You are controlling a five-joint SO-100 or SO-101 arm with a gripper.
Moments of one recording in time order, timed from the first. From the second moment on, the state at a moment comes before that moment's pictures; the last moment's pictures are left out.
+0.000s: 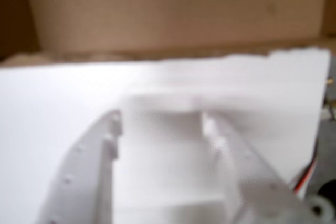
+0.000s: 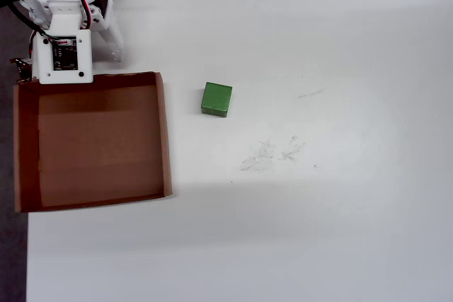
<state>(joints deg) -3.0 182.1 170.6 71.3 -54.9</state>
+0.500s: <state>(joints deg) -3.3 182.1 170.6 70.8 -53.6</state>
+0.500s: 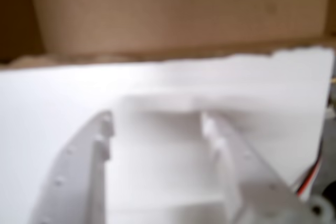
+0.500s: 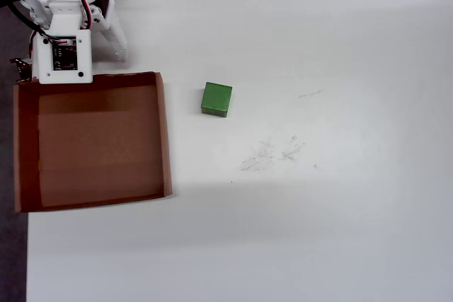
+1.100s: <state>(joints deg) -7.6 164.9 148.7 73.8 -49.5</state>
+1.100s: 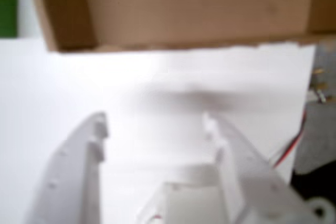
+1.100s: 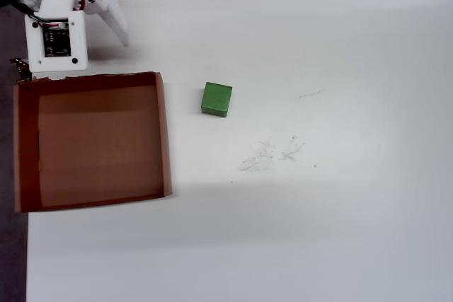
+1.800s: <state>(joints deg) -18.5 113.9 110.8 61.4 -22.6</state>
